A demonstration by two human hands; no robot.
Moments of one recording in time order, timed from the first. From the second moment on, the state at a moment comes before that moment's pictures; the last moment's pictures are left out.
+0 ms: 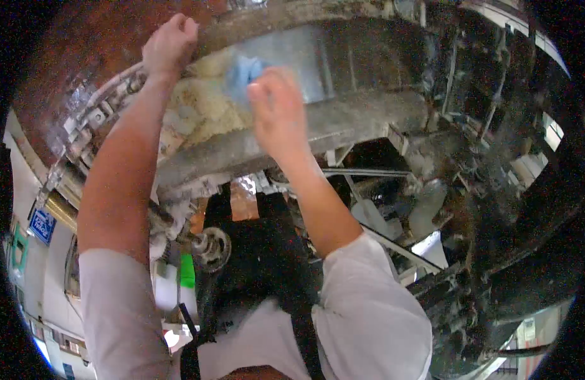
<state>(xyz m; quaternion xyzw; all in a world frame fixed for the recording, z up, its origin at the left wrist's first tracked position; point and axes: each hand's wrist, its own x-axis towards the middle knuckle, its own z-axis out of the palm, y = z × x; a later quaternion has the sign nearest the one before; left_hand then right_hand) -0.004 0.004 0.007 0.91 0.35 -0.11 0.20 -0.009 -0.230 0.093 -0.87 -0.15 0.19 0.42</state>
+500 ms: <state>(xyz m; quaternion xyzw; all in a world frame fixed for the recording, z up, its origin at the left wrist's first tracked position) -0.006 0.004 0.002 0.91 0.34 -0.09 0.21 0.228 -0.443 -0.072 -0.98 -0.06 -0.19 0.00</state>
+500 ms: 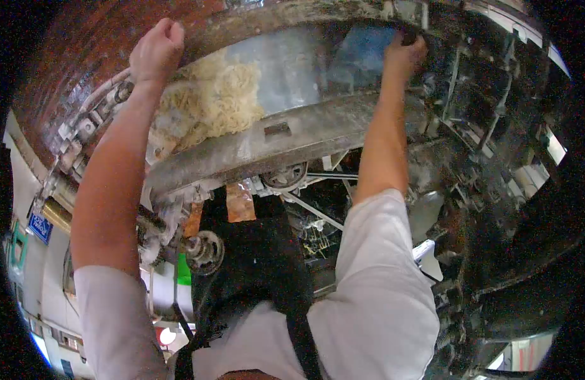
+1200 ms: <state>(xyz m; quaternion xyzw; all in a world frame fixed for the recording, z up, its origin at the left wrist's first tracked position) -0.005 0.005 0.001 0.92 0.34 -0.09 0.19 0.067 -0.313 0.012 -0.91 -0.10 0.19 0.34</state>
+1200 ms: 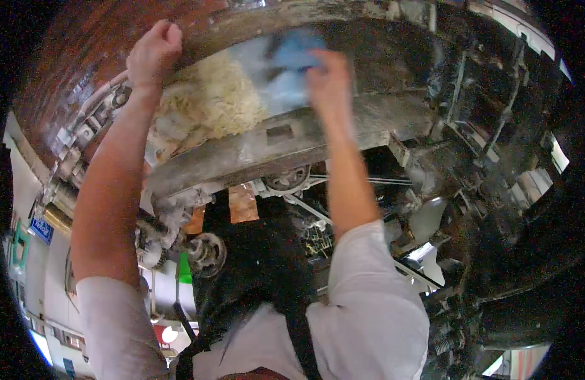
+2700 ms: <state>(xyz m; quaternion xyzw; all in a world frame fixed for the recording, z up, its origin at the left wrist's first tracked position) -0.012 0.012 -0.015 0.92 0.33 -0.08 0.18 0.262 -0.571 -0.180 -0.86 -0.18 0.28 -0.39</state>
